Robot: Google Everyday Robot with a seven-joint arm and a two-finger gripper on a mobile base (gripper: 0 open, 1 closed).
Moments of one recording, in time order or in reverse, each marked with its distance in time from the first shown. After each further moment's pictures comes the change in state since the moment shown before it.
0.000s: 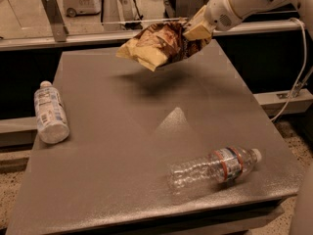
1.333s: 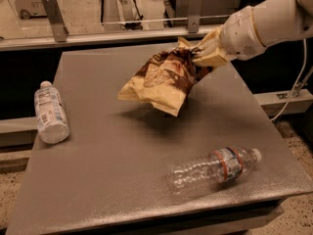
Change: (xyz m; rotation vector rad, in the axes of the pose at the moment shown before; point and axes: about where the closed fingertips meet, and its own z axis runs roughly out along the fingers) arm 0.007 0.105 -0.048 -0.050 -0.059 -0.185
